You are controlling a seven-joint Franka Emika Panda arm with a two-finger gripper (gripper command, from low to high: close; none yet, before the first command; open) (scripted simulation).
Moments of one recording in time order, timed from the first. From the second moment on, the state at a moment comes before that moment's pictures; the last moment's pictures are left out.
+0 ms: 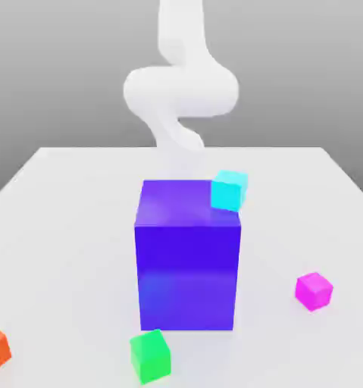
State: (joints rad) arm 0.02 -0.71 0.05 -2.34 0.00 2.35 0.82
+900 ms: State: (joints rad) arm 0.39 0.28 0.24 -2.69 -0.34 2.96 1.29
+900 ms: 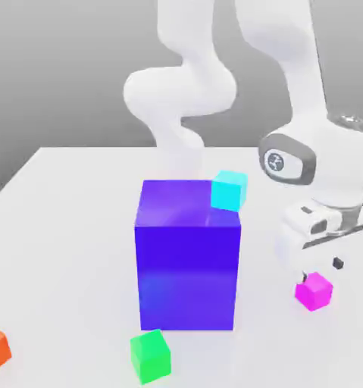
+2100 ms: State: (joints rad) arm -0.22 0.09 0.12 -2.55 -0.02 2.64 0.34
